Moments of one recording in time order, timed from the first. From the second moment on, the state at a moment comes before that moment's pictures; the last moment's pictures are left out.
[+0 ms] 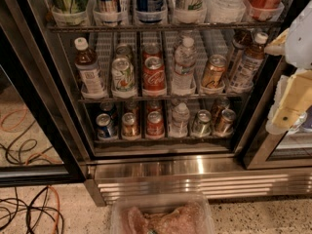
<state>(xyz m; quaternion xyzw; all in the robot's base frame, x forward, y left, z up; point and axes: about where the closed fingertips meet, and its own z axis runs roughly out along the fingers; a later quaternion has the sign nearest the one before) 0.438 -0.217 0.976 -0.60 0.78 -0.03 0.16</state>
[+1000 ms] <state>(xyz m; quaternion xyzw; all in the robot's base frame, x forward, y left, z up) 0.430 -0.164 0.918 -0.59 0.79 0.01 0.15</state>
